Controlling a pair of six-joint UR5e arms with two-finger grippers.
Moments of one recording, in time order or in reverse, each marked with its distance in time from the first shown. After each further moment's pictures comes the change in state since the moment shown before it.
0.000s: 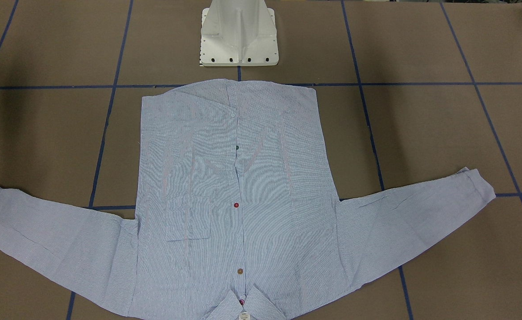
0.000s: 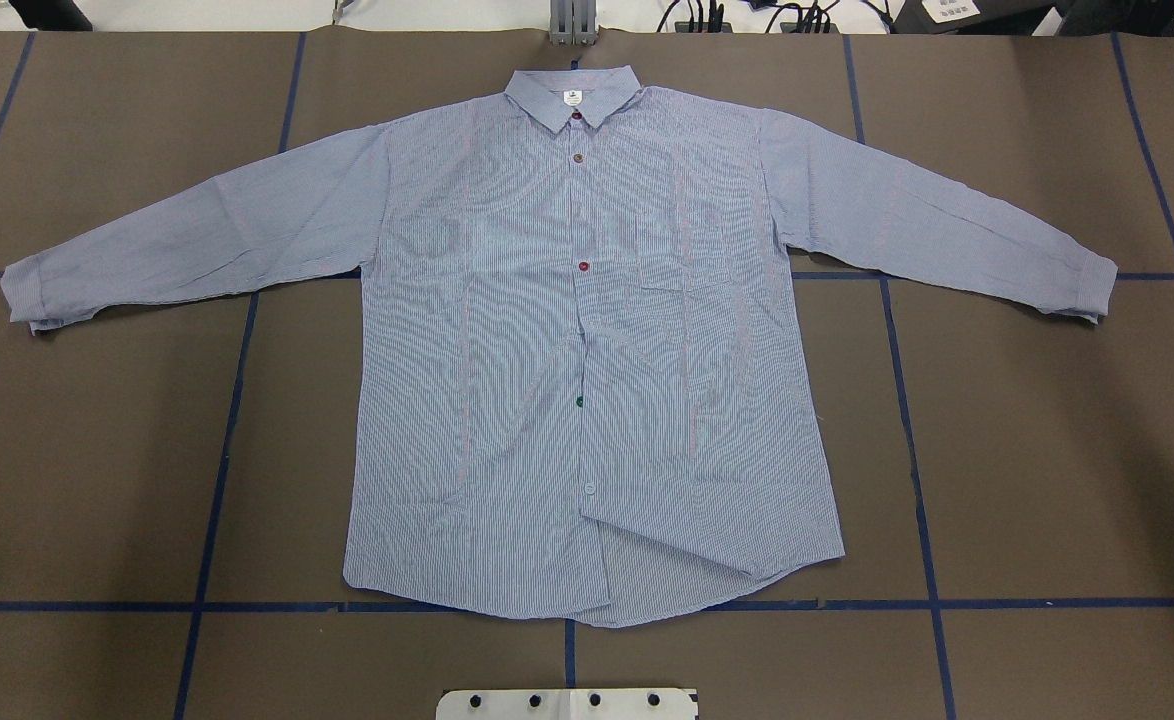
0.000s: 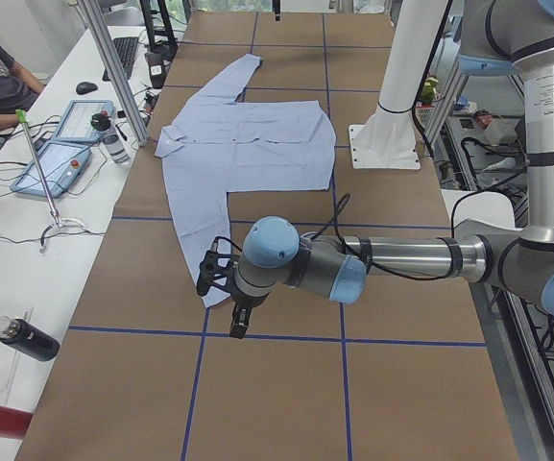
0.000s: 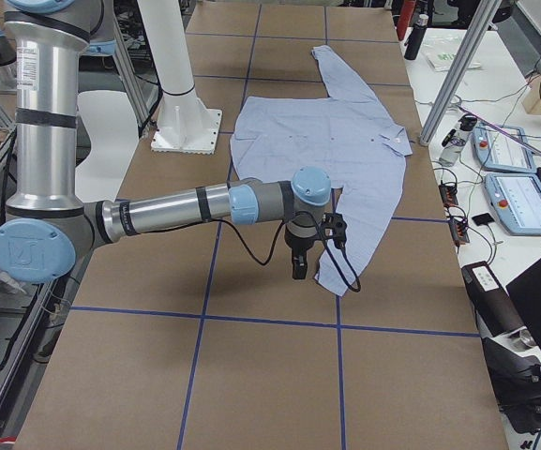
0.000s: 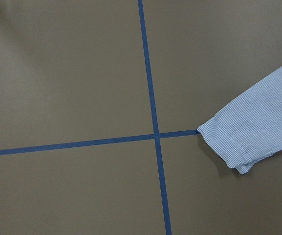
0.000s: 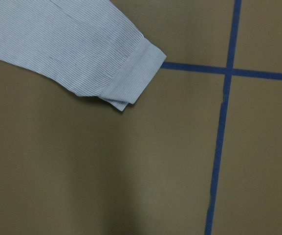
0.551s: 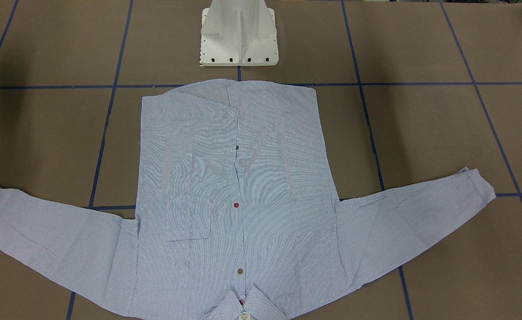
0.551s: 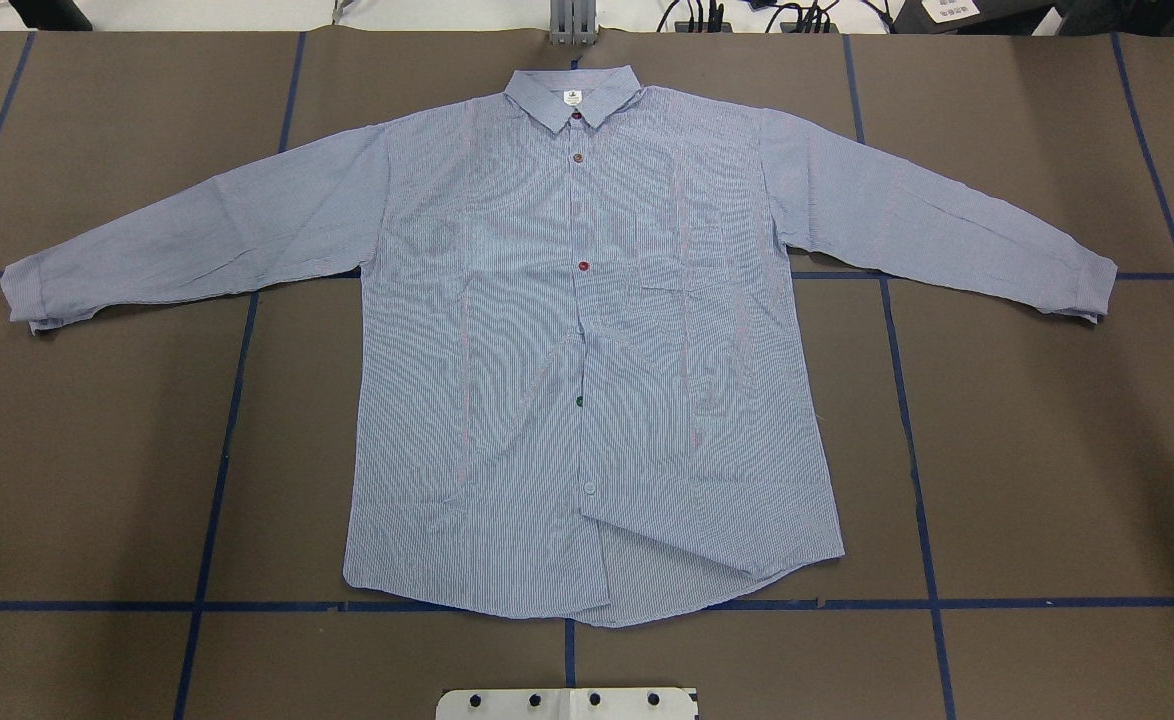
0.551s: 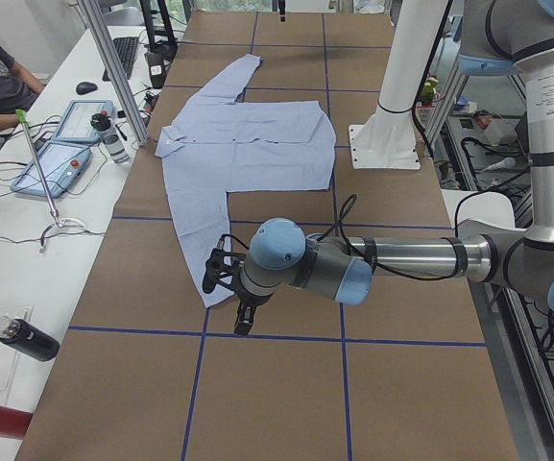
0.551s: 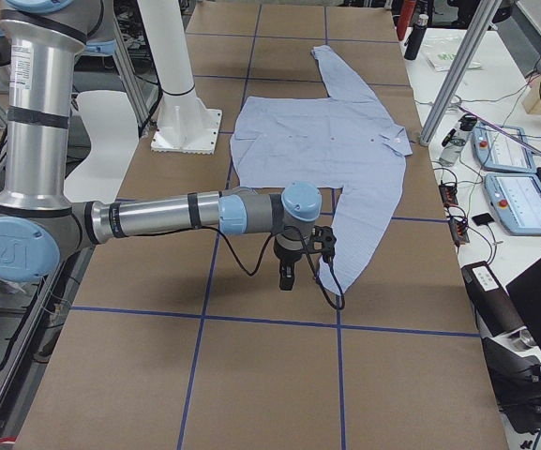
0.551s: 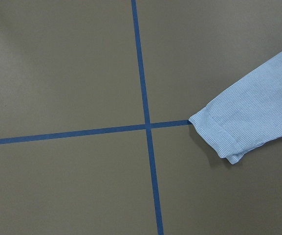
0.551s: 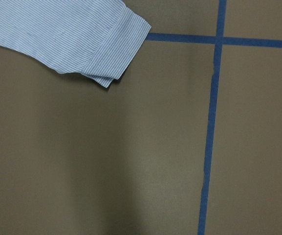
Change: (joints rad) left arm 0.001 0.024 -0.025 -0.022 -0.027 0.007; right arm 0.006 -0.032 -0.009 0.000 0.034 0.001
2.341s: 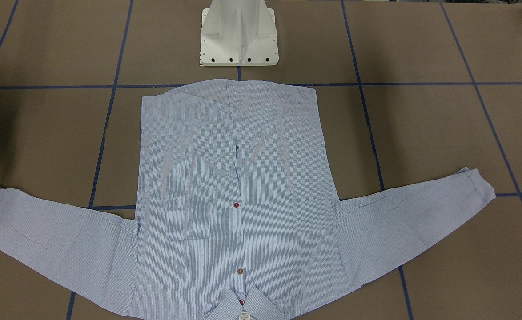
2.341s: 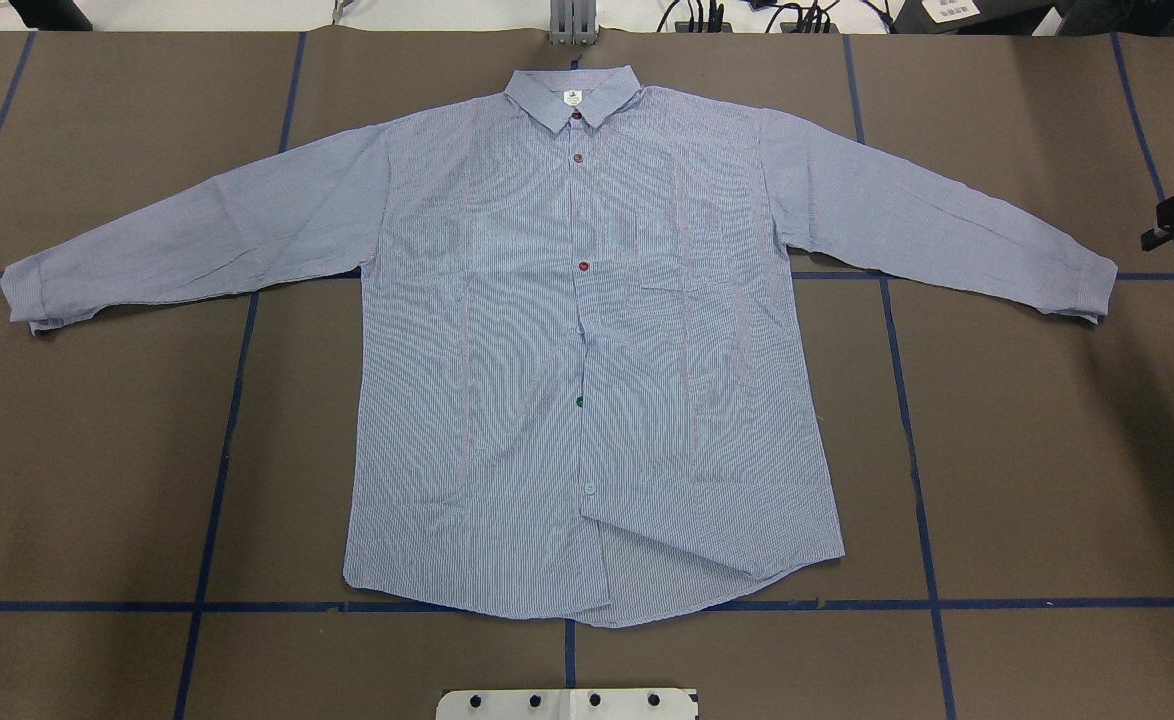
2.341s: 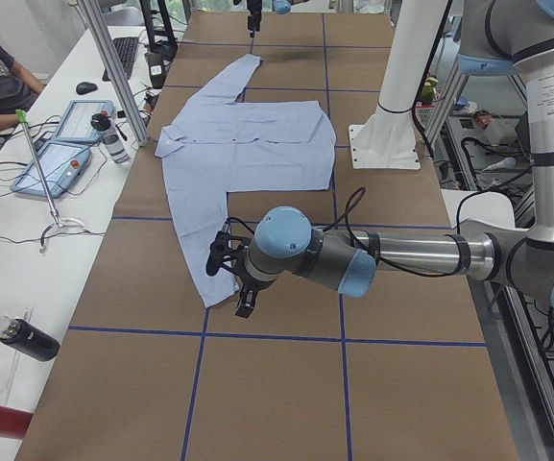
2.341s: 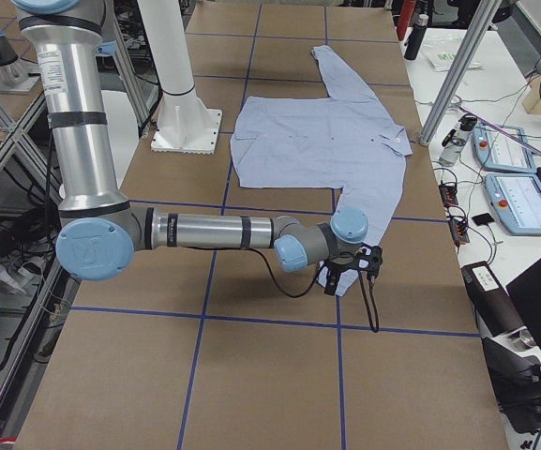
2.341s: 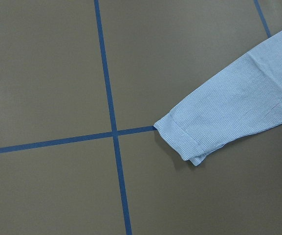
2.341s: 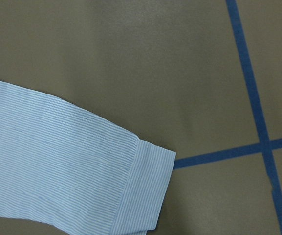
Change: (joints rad) left arm 0.002 0.010 -0.044 -0.021 -0.067 -0.014; right arm -0.072 0.295 -0.496 0.481 0.029 0.517
